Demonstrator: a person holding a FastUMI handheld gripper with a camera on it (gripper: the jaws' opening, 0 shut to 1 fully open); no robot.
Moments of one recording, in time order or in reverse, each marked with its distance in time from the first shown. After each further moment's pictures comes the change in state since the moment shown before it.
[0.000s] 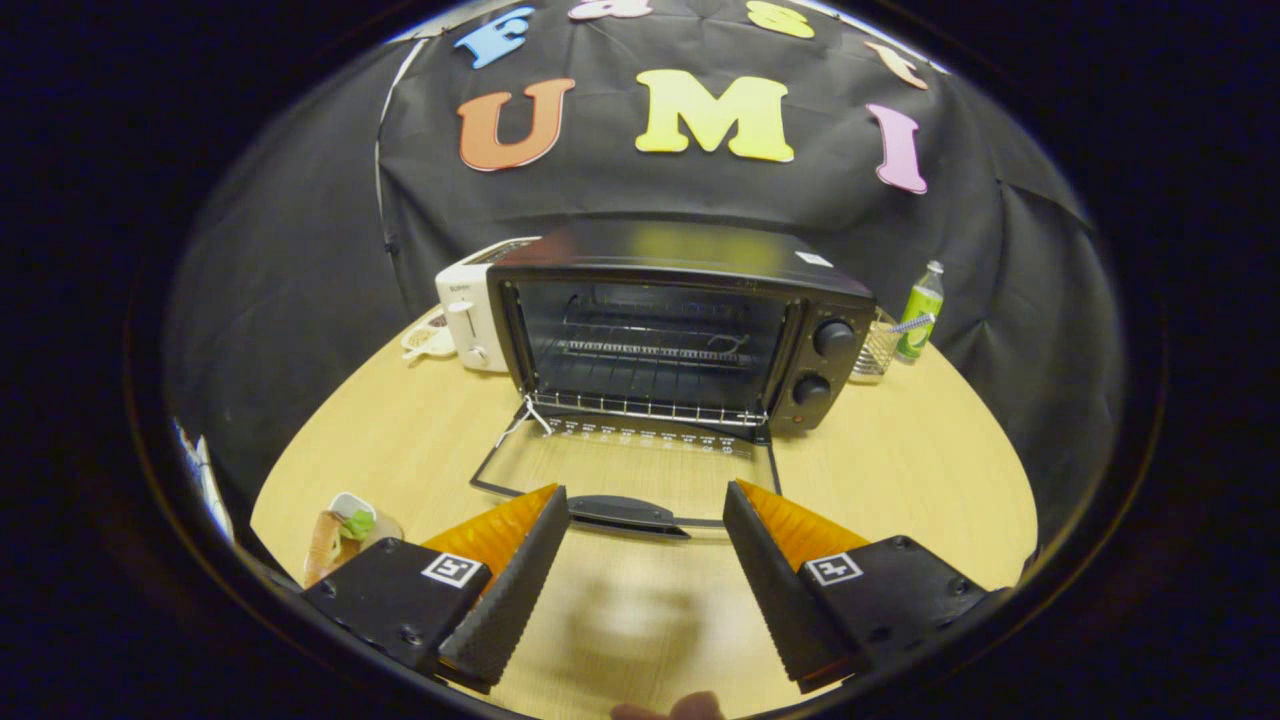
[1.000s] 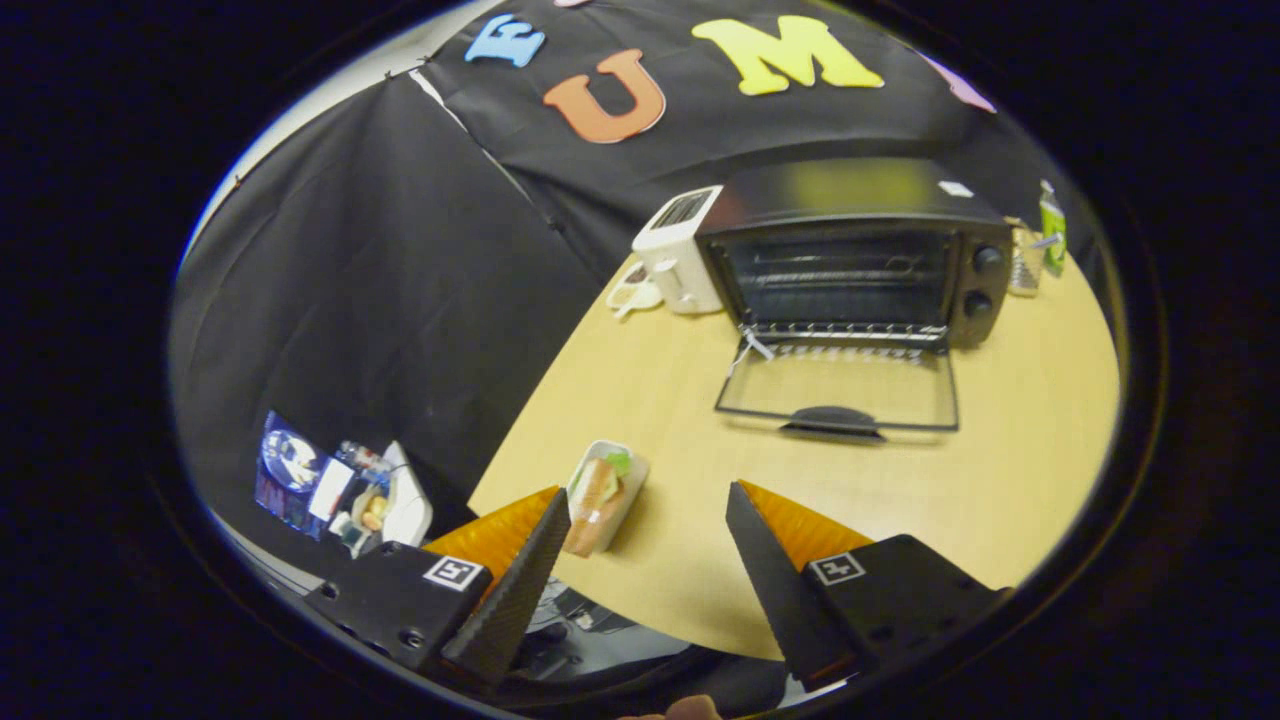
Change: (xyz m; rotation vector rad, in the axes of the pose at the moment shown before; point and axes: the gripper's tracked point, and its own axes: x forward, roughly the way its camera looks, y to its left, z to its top) arm -0.102 0.128 -0.022 0.179 0.313 0.594
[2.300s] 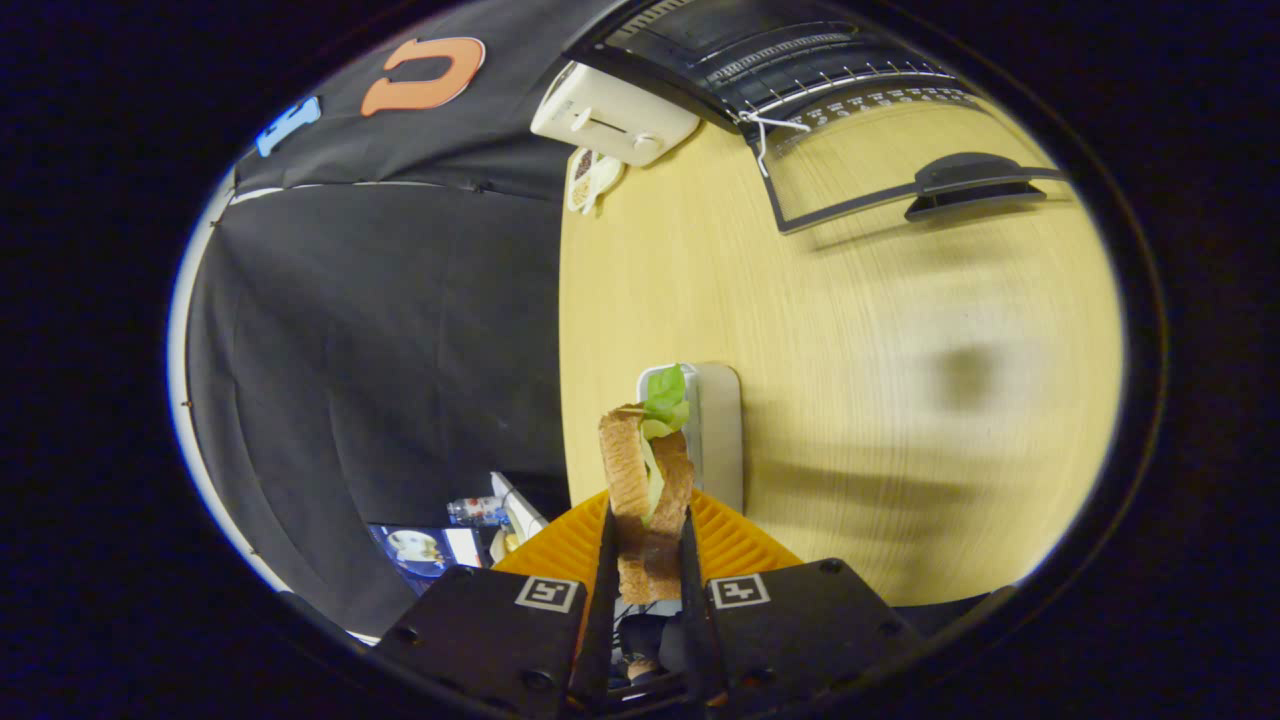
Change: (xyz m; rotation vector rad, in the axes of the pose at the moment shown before) arm 0.103 0.041 -0.027 0.535 0.259 0.187
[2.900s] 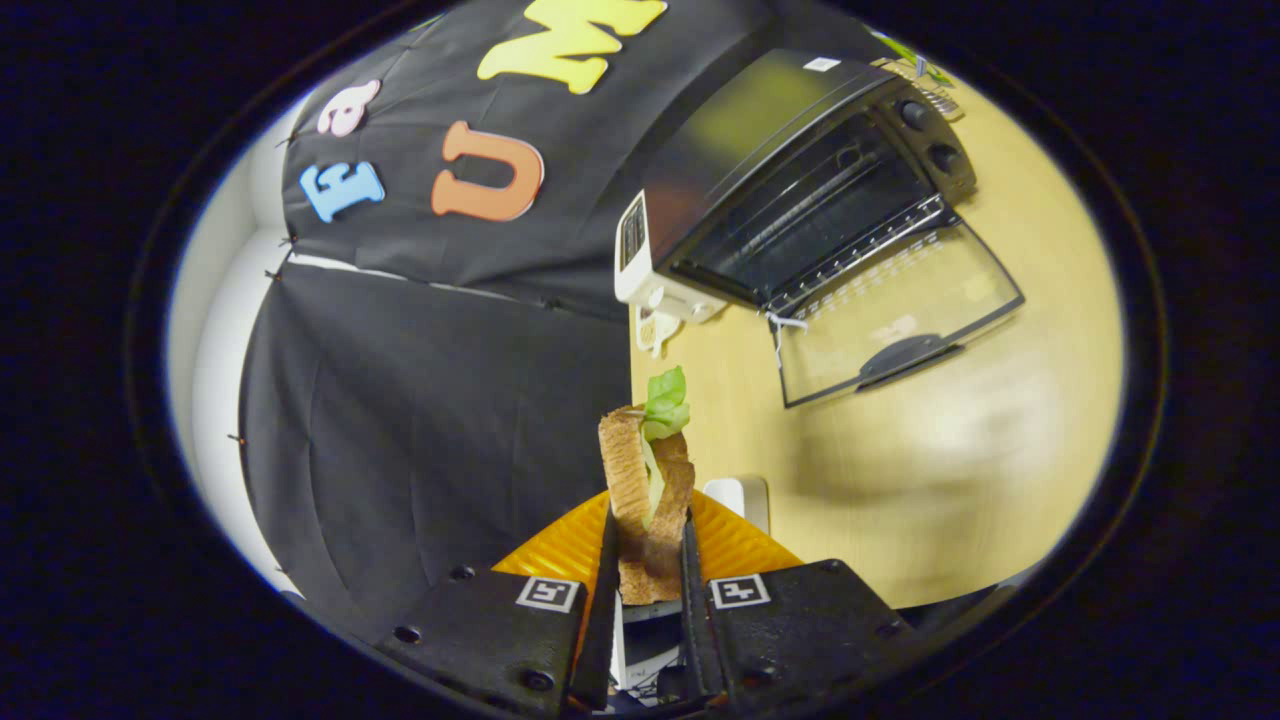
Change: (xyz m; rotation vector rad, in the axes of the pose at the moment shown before) arm -0.160 0.028 0.091 0.028 -0.355 0.122
